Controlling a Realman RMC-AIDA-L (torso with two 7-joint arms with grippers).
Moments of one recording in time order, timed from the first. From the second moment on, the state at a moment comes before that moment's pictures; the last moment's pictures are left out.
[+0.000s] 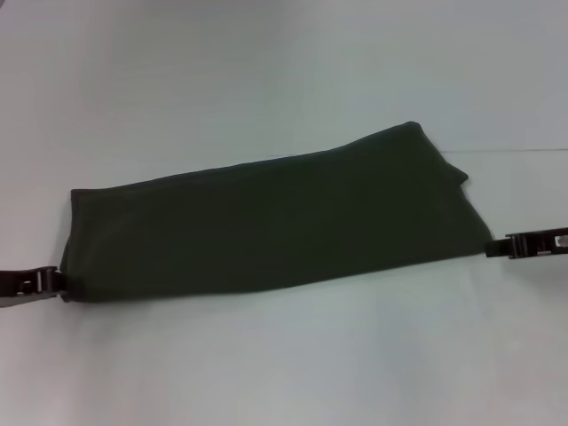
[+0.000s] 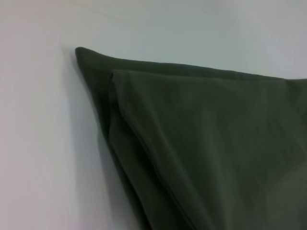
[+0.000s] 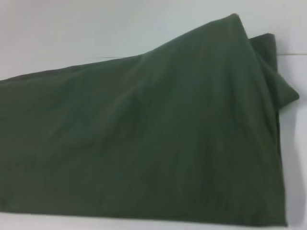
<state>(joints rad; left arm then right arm) -0.62 -1.96 0.42 0.67 2.51 1.32 -2.23 0.67 2.01 -0.72 -0.77 -2.46 -1.17 2.25</state>
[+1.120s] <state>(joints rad) -0.65 -1.96 0.39 0.64 2.52 1.23 -2.24 0.83 1.98 -0.76 -0.47 -2.56 -0.86 2.30</state>
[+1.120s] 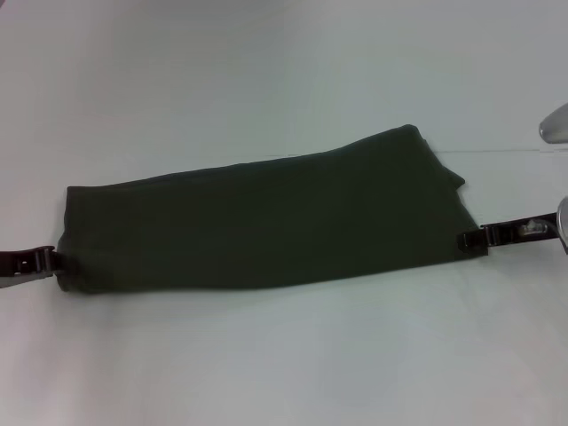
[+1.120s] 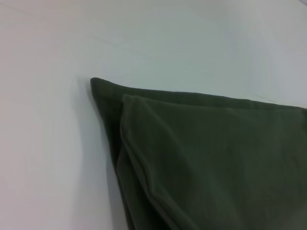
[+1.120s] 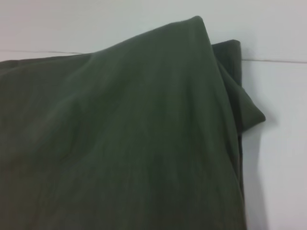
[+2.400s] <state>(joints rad) -0.66 -1.96 0.39 0.64 2.50 1.24 -2.23 0.82 1.99 -0.76 -0.42 -2.53 -0.79 2.25</state>
